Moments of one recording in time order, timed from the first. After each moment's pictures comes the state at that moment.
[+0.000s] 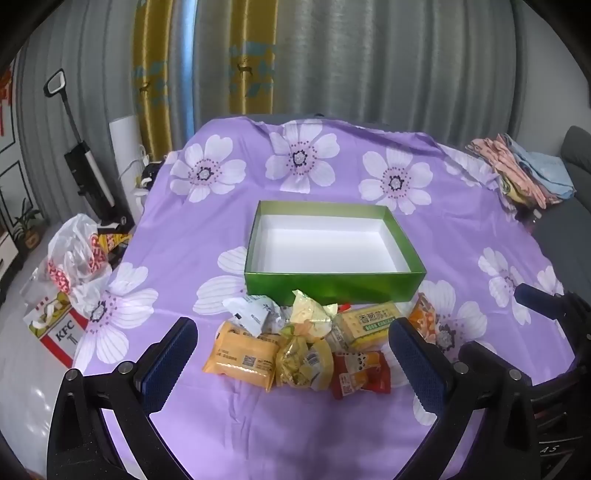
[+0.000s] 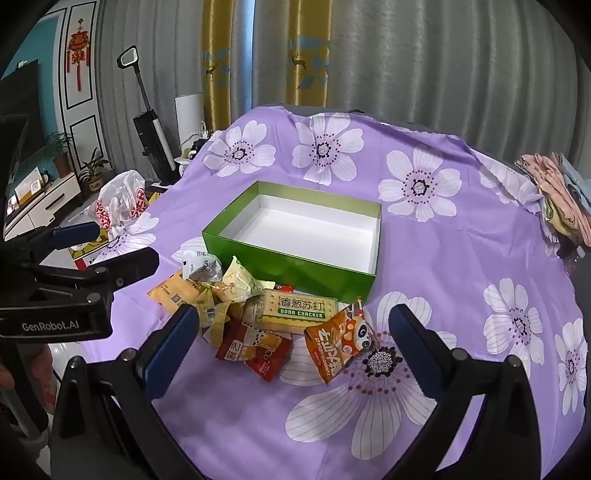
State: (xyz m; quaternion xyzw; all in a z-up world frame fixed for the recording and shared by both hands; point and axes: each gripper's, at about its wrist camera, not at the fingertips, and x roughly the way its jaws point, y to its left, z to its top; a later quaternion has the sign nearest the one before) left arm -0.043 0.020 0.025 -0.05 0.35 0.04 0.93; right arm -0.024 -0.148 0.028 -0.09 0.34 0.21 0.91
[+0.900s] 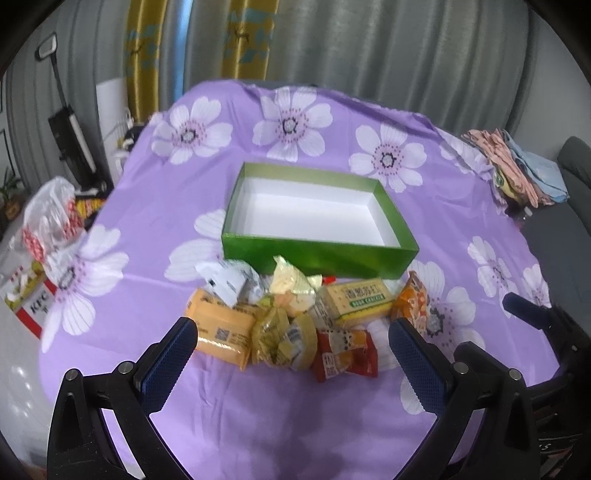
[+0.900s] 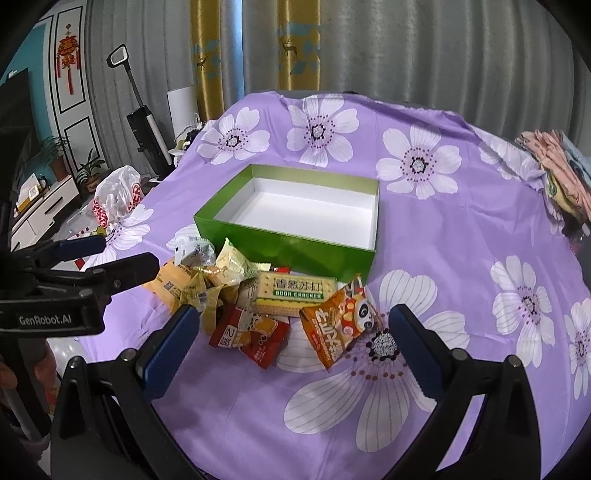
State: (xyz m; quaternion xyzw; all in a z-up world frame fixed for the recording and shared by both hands) left arm -0.029 0.024 -0.010 -0.10 0.40 0.01 0.91; right arm -0.016 -0.160 0.001 -0.07 0.36 0.21 0.91
